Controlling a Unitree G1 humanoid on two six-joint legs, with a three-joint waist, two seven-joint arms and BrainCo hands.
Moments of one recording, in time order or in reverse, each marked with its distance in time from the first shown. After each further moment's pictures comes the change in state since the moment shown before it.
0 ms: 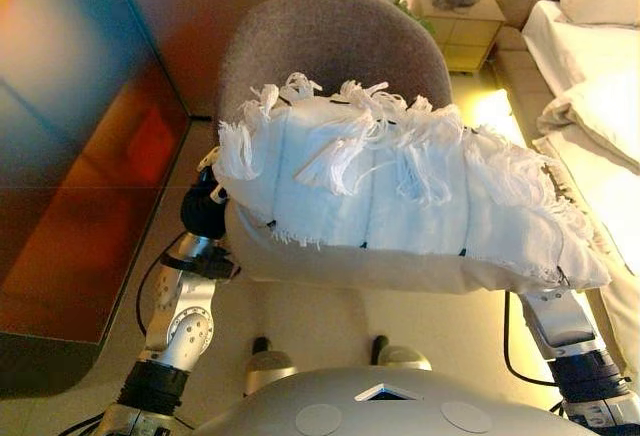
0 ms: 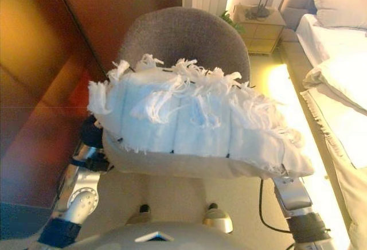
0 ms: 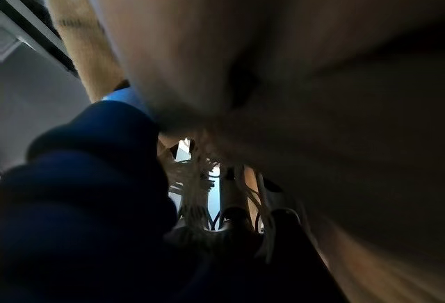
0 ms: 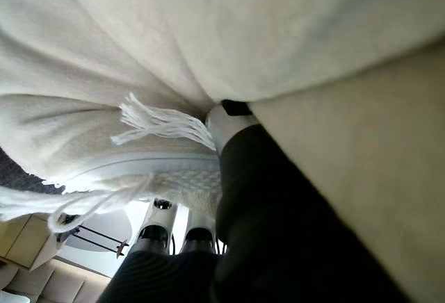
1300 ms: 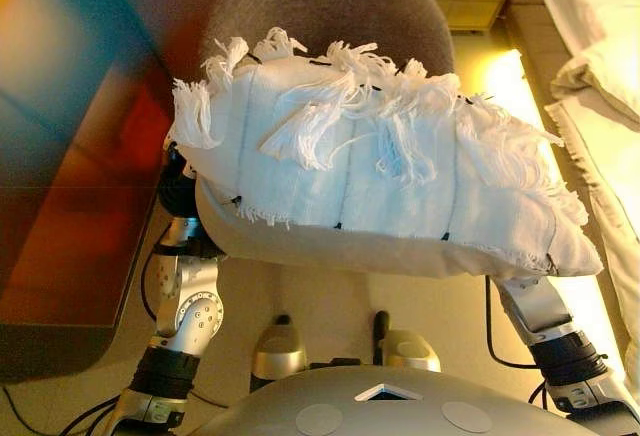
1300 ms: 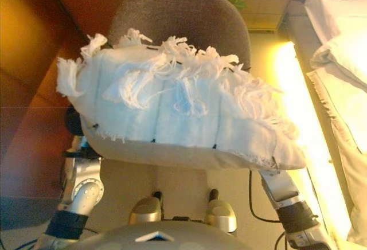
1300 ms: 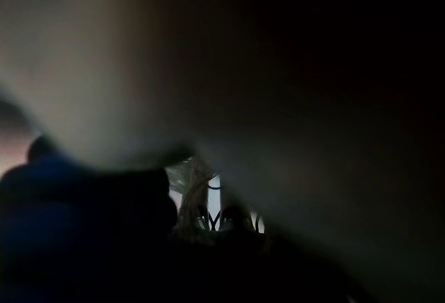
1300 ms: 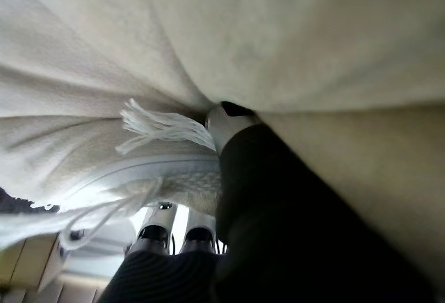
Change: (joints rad) left arm -0.093 -0.055 0.024 -0.035 0.003 -0.125 0.163; right arm -0.107 0.041 0.131 0.005 0.026 -0.061 -0.176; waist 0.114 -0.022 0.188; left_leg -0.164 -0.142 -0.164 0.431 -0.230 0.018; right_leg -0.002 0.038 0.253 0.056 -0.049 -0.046
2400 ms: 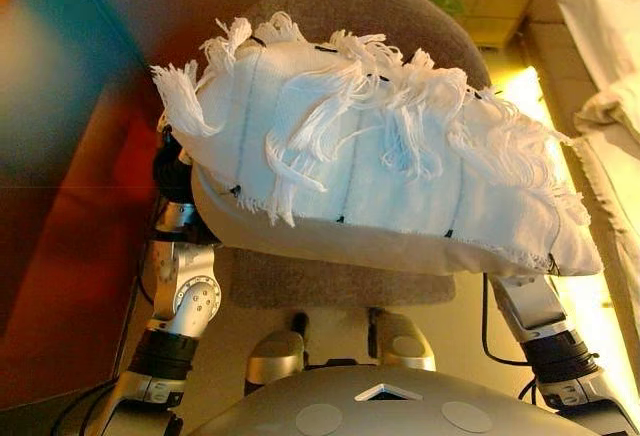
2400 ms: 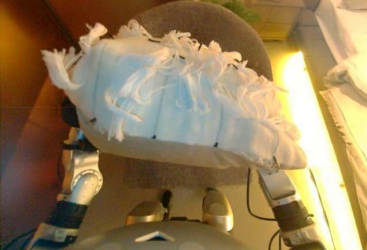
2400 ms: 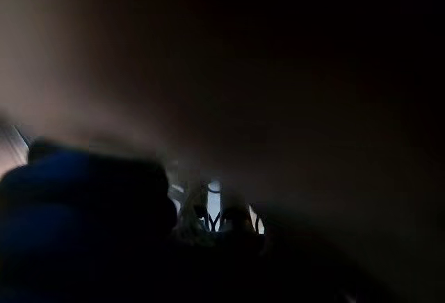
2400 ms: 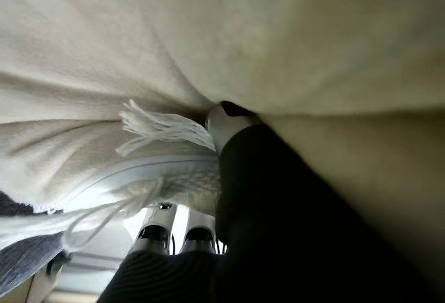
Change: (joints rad) left arm -0.047 0.002 0.005 0.048 0.003 -0.011 -0.066; right arm -0.012 0.016 -0.027 0.013 0.011 -0.013 -0.004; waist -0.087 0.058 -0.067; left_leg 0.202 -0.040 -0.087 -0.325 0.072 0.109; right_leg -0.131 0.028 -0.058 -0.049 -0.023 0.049
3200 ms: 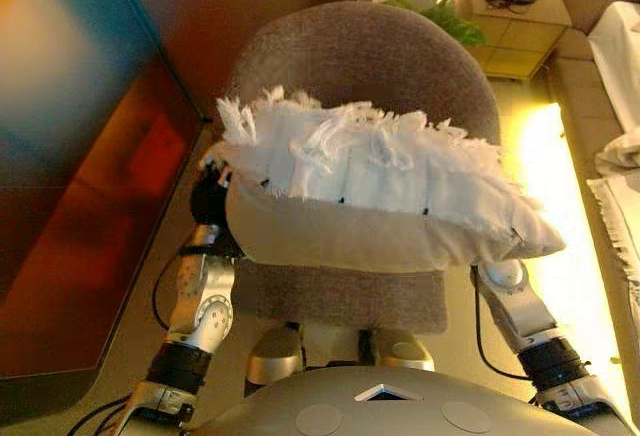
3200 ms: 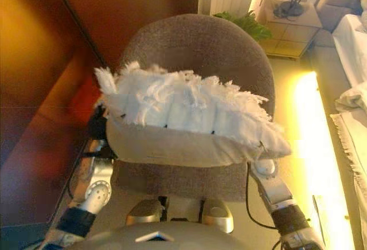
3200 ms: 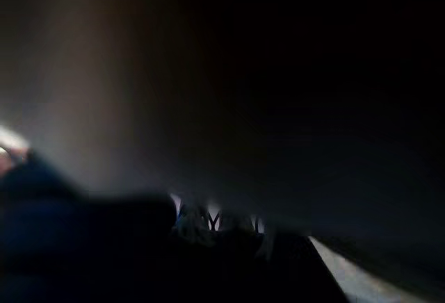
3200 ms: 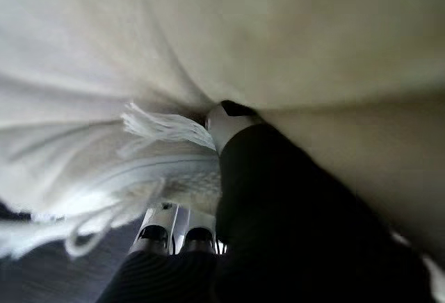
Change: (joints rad) left arm 0.069 -0.032 -0.053 0.179 0.188 0.147 0.257; right arm 0.106 0.046 0.042 0.180 0.119 0.162 0.112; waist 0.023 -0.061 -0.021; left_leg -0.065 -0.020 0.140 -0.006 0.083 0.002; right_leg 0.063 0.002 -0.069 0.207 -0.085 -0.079
